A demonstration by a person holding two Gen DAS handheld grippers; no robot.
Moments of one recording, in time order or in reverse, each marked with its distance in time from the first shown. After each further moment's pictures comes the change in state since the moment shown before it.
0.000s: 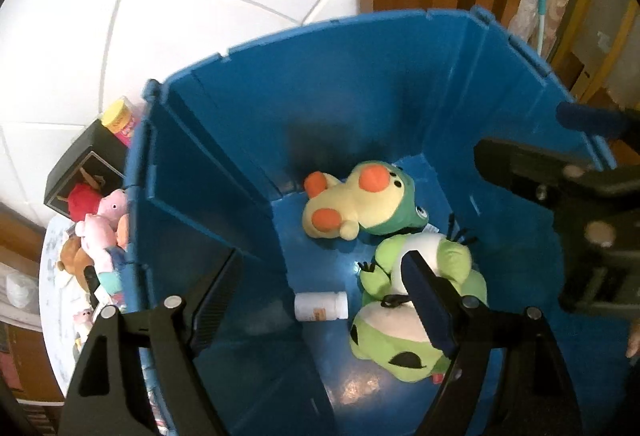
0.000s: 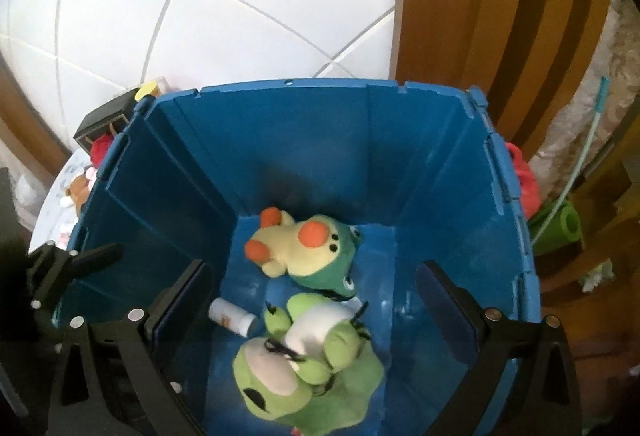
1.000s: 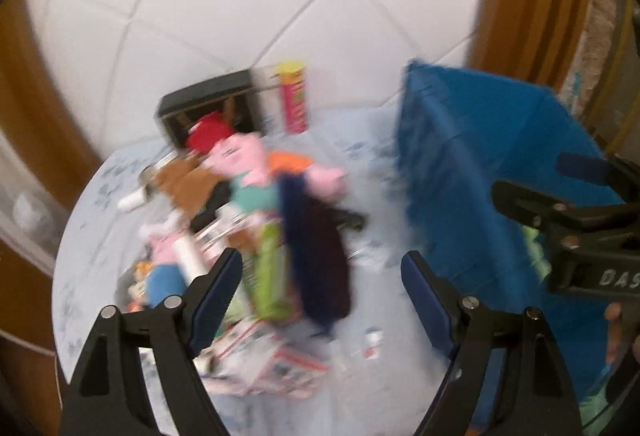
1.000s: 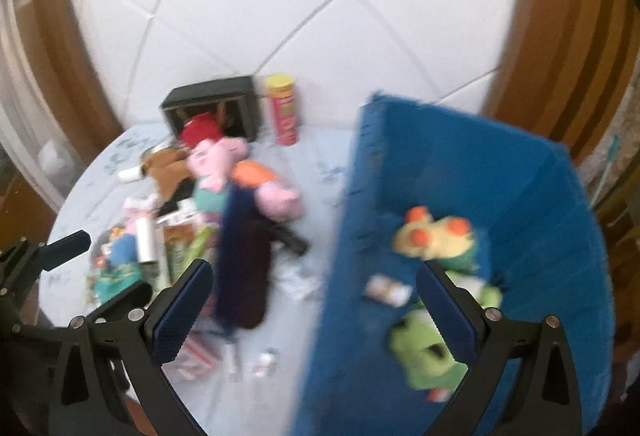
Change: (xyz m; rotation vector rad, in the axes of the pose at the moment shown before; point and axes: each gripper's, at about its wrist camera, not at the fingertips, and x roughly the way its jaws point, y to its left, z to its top) left arm -0.130 0.274 -0.229 -0.247 -0.165 0.082; right arm -0.075 0.308 -0.083 -0.135 -0.091 0.026
